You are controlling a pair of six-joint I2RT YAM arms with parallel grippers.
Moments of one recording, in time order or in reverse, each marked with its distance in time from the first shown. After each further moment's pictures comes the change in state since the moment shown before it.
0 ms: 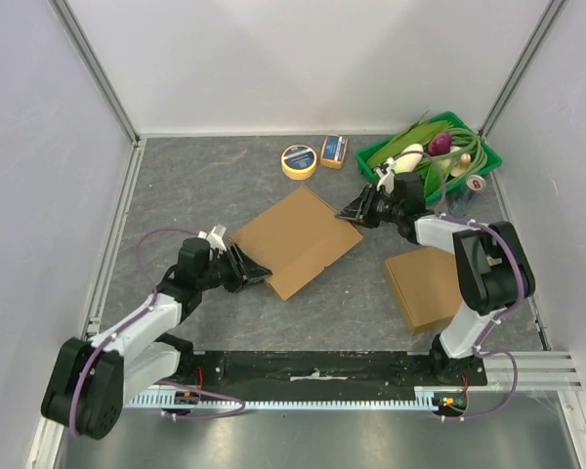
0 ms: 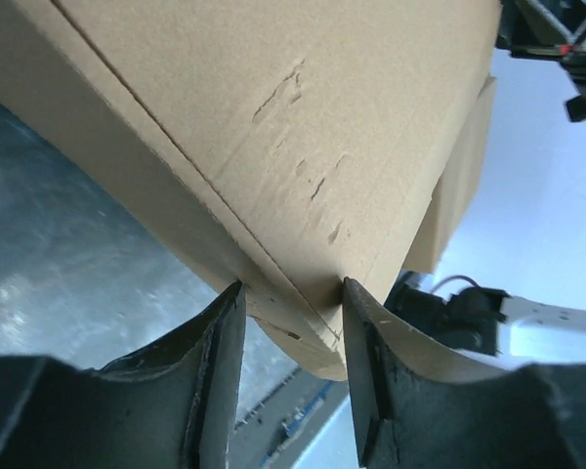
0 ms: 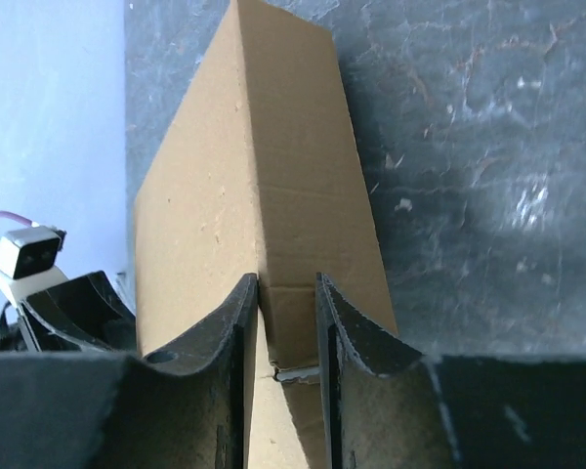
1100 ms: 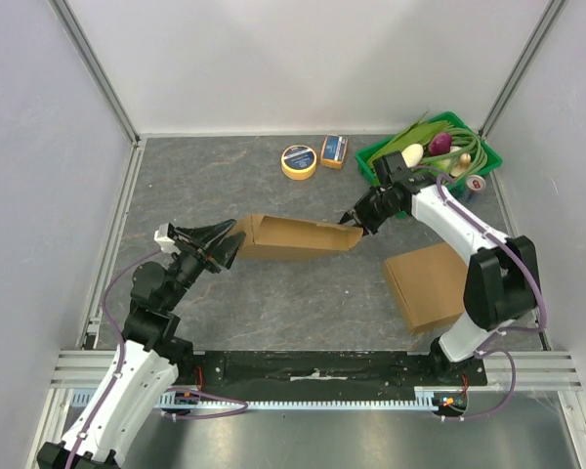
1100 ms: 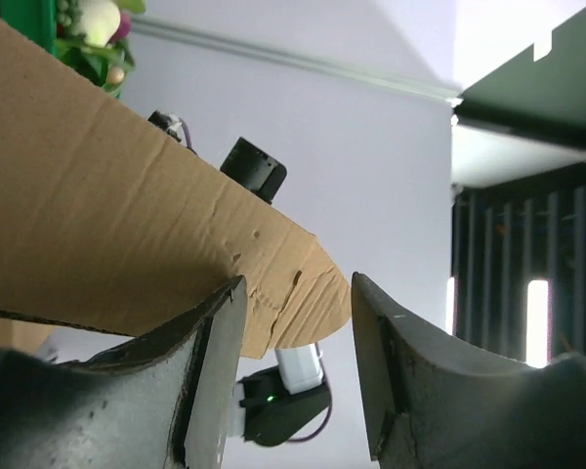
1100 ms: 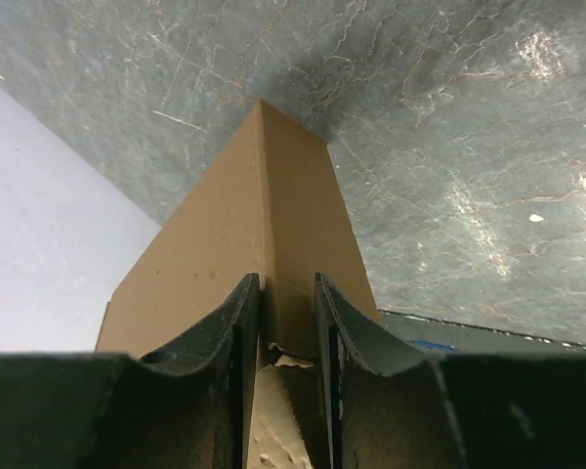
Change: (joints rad) left arm 0.012 -0.620 0.024 0.040 -0.219 -0.897; right arm 0.122 -0.166 0.328 -1.001 0.248 0.513
